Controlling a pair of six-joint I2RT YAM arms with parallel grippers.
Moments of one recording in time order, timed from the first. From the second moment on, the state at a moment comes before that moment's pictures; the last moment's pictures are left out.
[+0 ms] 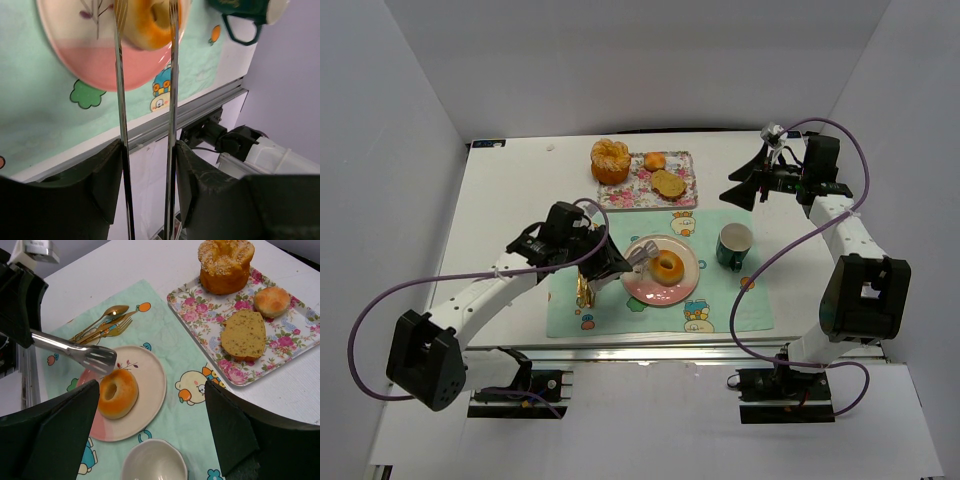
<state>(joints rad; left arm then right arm) -0.53 1.24 0.86 -0.46 0.44 -0.90 -0.04 1.57 1.23 -0.15 -1.24 -0.24</state>
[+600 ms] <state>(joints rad) -0.42 1.61 1.19 -0.31 0.38 -0.93 -0.04 1.57 1.19 -0.15 -1.25 -0.24</state>
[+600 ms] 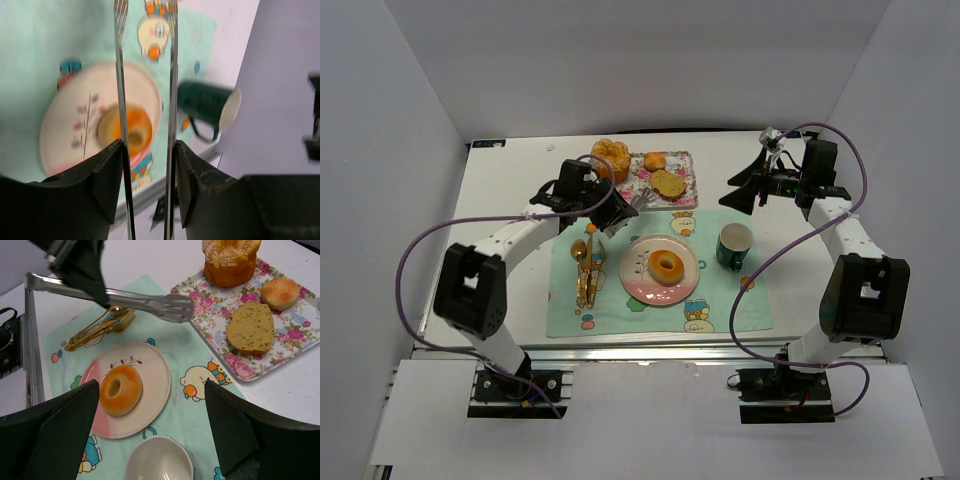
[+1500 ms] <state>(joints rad) -0.36 2.00 1.35 0.01 0.49 -1.15 -0.04 1.57 1.18 -0.13 -1.25 -0.25</state>
